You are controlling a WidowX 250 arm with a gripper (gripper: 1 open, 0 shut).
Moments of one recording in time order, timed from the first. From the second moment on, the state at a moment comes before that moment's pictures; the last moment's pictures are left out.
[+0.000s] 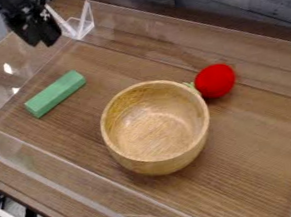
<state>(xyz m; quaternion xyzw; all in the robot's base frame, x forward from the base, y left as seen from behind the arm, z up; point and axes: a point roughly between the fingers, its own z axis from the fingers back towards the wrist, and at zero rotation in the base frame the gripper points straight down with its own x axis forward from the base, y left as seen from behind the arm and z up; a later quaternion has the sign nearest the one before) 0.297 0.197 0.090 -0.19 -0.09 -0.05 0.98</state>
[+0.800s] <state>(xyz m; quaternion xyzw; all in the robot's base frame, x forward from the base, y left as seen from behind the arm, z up) 0.299 0.198 0.078 -0.24 -0.07 -0.03 0.97</state>
